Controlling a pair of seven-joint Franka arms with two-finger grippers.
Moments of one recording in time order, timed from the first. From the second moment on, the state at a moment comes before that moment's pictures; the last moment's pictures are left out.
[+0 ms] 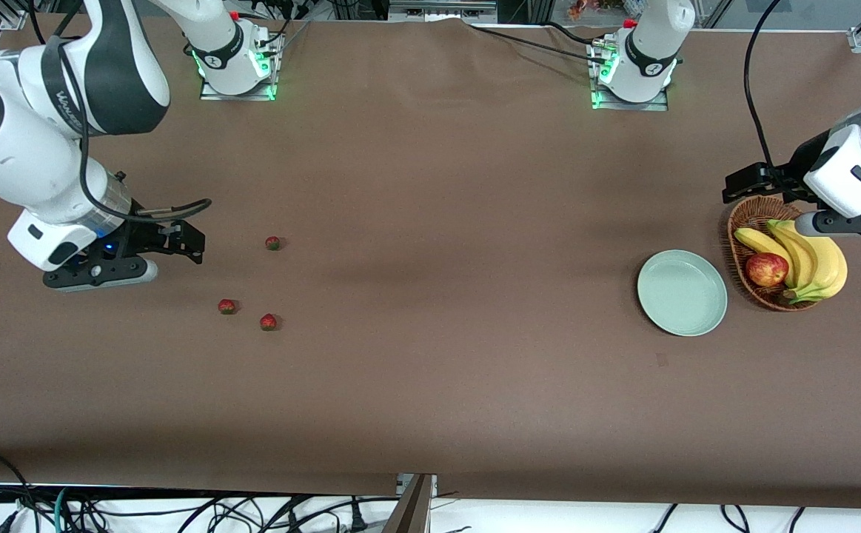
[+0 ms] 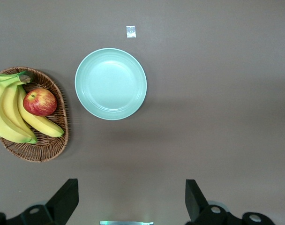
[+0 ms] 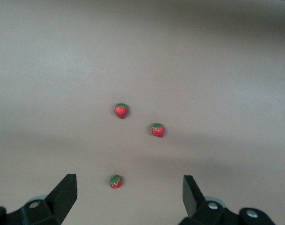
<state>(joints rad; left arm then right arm) -0.04 0.10 0.00 -1.55 -0.05 1.49 -0.08 0.23 0.26 -0.04 -1.63 -0.01 1.91 0.05</state>
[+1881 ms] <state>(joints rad) -0.04 0.11 0.00 -1.55 -0.05 1.49 -0.08 0.29 0.77 -0.02 -1.56 0.05 2.31 0.07</state>
